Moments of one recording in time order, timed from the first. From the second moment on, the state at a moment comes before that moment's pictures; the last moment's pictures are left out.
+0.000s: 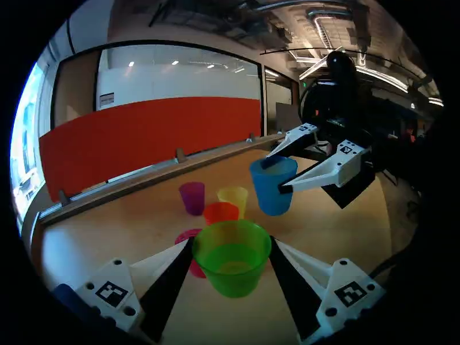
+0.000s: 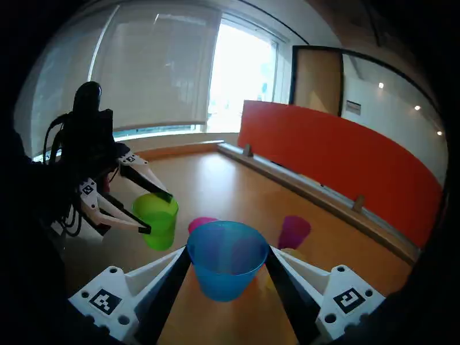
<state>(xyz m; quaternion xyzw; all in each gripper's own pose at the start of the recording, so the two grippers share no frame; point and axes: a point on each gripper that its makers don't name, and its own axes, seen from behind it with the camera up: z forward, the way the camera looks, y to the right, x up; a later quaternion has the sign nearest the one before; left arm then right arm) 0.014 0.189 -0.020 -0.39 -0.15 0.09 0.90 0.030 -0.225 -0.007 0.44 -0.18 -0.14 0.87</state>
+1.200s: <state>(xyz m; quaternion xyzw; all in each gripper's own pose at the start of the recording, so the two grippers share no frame) -0.063 0.194 -0.041 -0.42 -0.25 0.16 0.86 -0.062 -0.212 -0.020 0.48 -0.29 -0.22 0.80</state>
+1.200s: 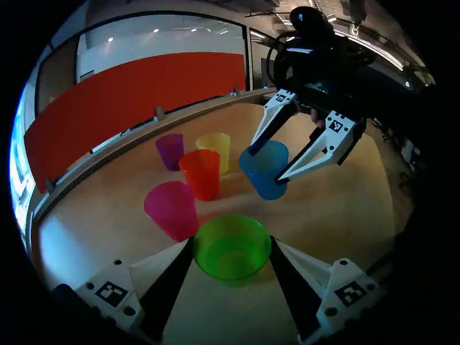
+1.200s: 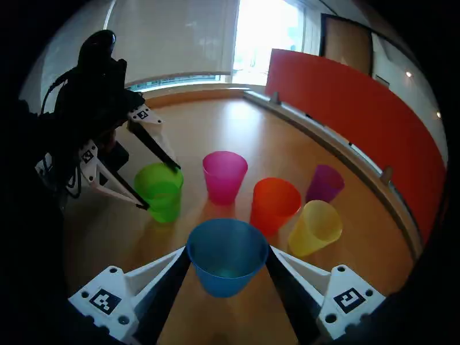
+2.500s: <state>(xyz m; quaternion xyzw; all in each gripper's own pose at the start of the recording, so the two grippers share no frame) -0.072 0.190 -0.045 -0.42 -0.25 0.17 0.85 -0.091 -0.185 -0.031 0.46 -0.32 -0.23 0.79</state>
